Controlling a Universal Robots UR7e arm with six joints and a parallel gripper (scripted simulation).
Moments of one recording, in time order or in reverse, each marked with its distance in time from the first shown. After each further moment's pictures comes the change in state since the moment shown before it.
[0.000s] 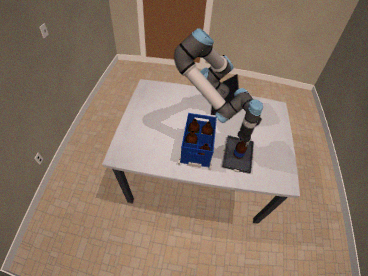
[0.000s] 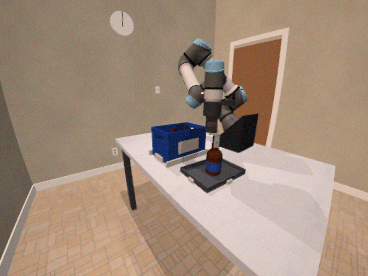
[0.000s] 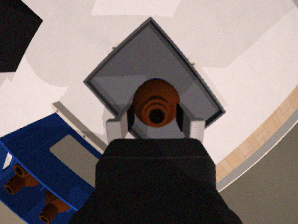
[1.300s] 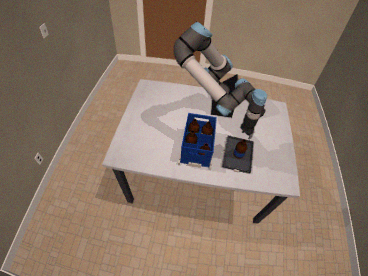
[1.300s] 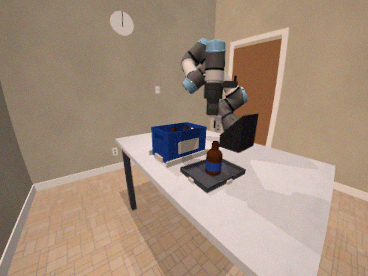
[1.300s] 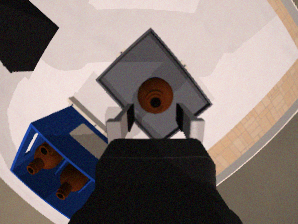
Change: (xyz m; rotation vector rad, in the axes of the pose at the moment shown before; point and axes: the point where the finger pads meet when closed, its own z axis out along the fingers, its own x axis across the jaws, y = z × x) arm 0.001 0.000 -0.071 -0.002 0.004 0.000
